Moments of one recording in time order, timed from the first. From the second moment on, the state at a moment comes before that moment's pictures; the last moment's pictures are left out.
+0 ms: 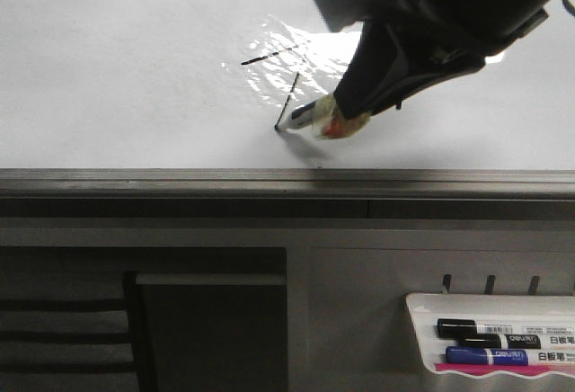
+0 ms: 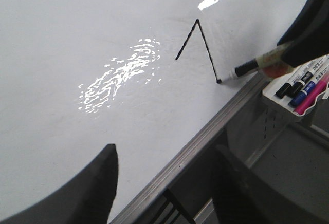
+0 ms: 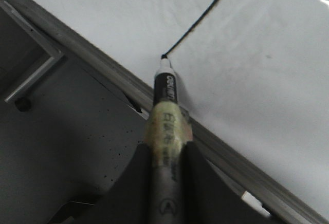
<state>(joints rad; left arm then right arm) -0.42 0.87 -0.86 -0.33 0.61 0.65 0.54 1.34 -0.89 0.19 0.40 -0.17</state>
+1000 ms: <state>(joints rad) -0.69 1.20 -0.98 -0.63 0.74 1.17 0.71 0.94 -0.88 0.15 0.62 -0.82</state>
